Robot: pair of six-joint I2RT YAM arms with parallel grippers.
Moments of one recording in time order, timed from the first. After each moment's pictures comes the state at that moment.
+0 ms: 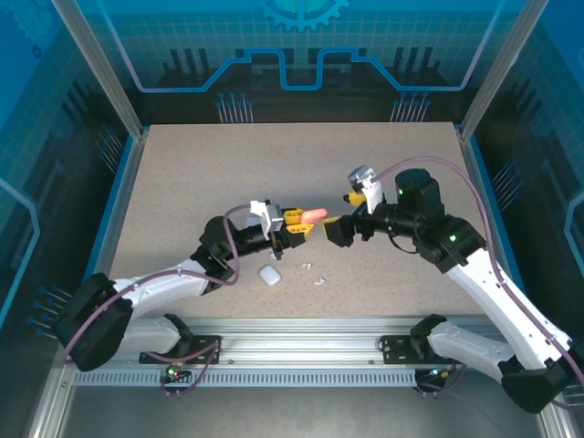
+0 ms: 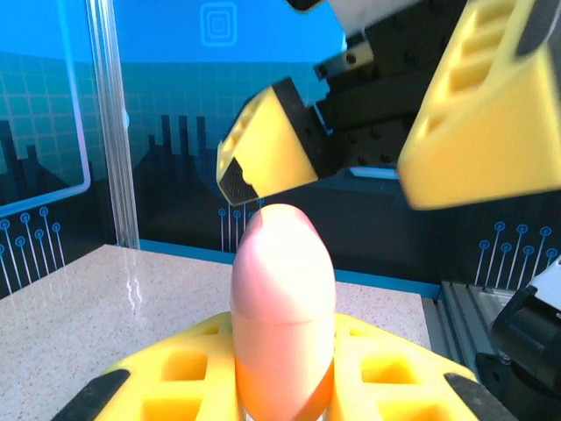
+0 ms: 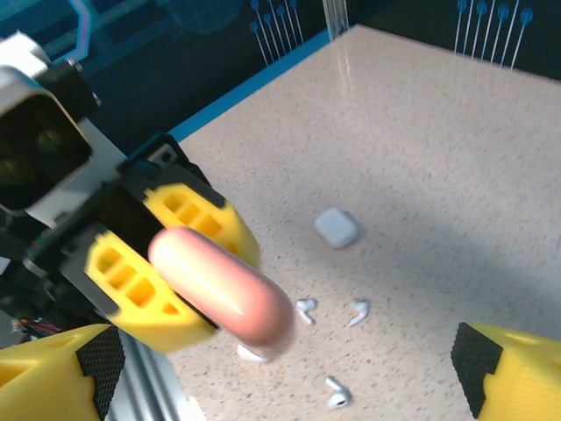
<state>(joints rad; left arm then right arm) -0.69 1.24 0.52 0.92 0.53 -0.12 0.54 0.97 1.09 -0.58 -0.44 0.04</state>
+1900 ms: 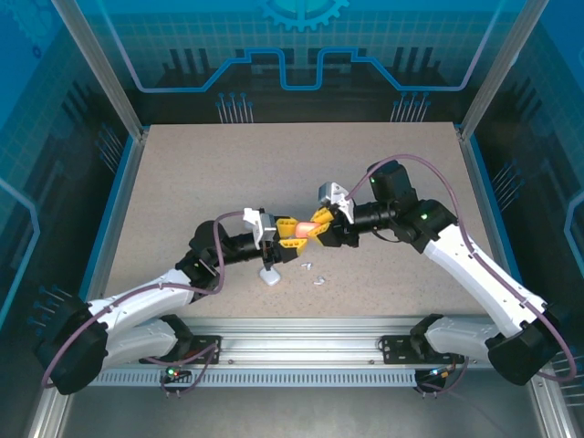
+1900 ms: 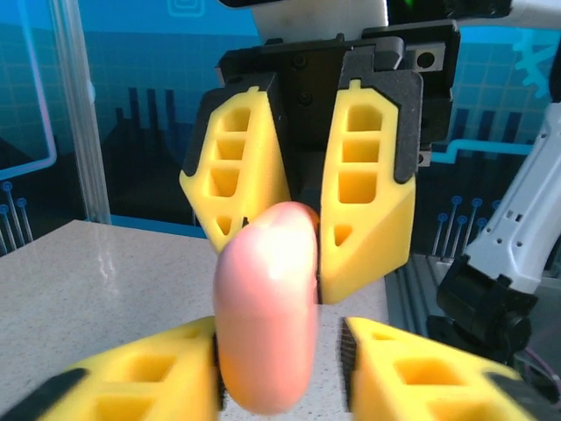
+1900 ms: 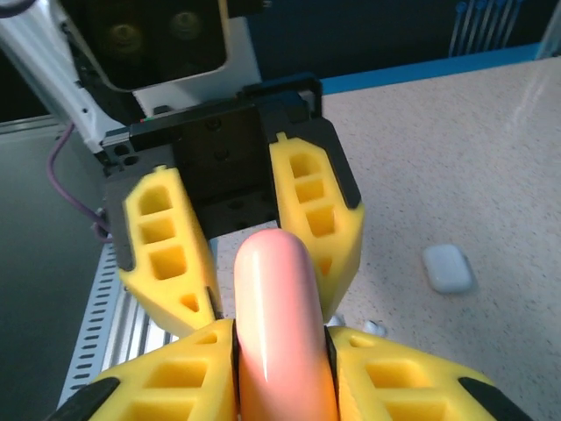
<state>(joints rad) -0.68 1.08 0.48 0.72 0.59 -0.11 0.56 1.17 1.15 -0.63 -0.79 -0.38</state>
